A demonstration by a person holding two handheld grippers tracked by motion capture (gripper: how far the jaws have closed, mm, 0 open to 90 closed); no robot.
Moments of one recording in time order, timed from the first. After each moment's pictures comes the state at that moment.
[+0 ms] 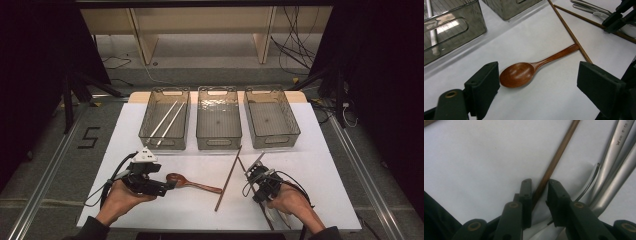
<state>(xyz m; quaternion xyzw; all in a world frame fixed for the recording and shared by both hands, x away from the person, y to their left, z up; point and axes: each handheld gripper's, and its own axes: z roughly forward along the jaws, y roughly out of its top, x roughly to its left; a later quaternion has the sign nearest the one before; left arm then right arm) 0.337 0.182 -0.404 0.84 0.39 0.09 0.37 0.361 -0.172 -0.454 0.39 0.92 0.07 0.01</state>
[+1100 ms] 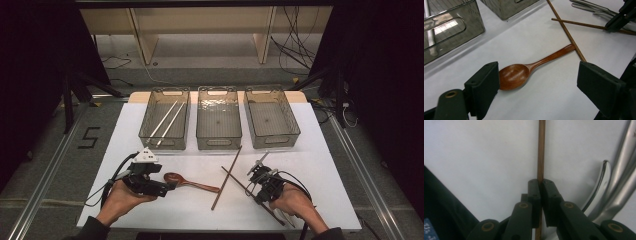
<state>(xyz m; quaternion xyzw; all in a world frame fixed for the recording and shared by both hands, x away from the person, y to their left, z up) 0.336 0.180 -0.404 0.84 0.38 0.09 0.37 0.360 -0.178 -0.451 0.39 0.92 0.09 -0.04</state>
